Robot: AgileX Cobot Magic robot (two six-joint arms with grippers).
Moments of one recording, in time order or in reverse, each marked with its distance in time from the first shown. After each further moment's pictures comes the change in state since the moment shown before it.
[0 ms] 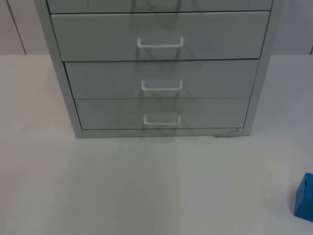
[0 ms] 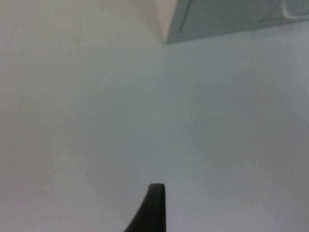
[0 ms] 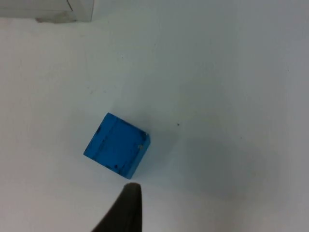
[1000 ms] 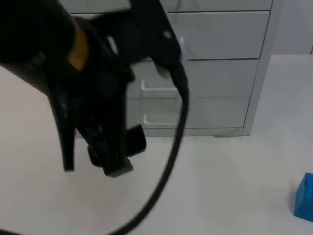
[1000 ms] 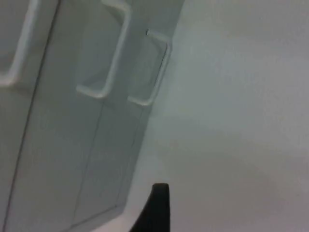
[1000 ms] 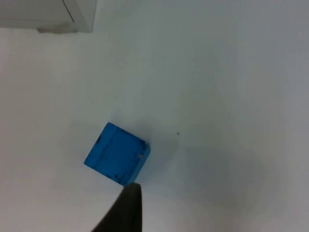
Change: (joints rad) right arm 0.000 0.000 0.000 0.001 -0.024 0.000; left arm -0.897 0.677 -0.258 0.907 -0.305 -0.295
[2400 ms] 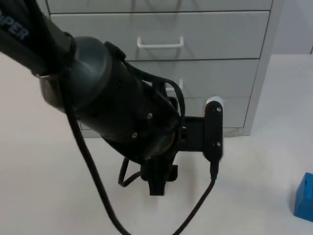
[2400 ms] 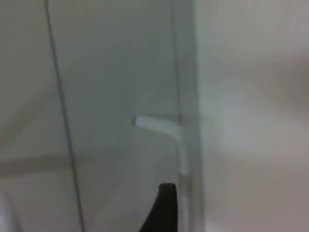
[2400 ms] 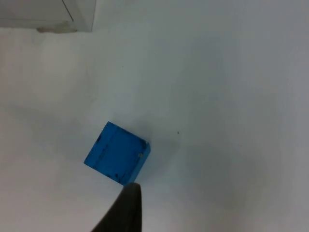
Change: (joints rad) right arm 0.000 0.000 0.000 0.000 0.002 0.004; left arm -0.009 0.607 -0.154 1.070 -0.104 -0.782
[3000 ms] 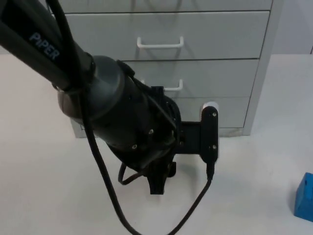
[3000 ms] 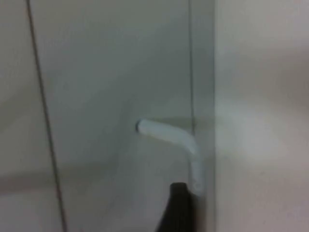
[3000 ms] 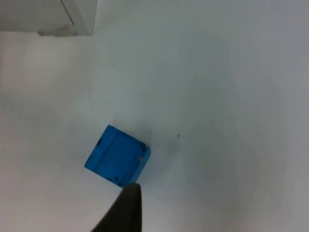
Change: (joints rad) right arm 0.000 0.000 0.000 0.000 -0.009 0.000; left arm 0.037 0.086 -0.028 0.184 0.023 -0.187
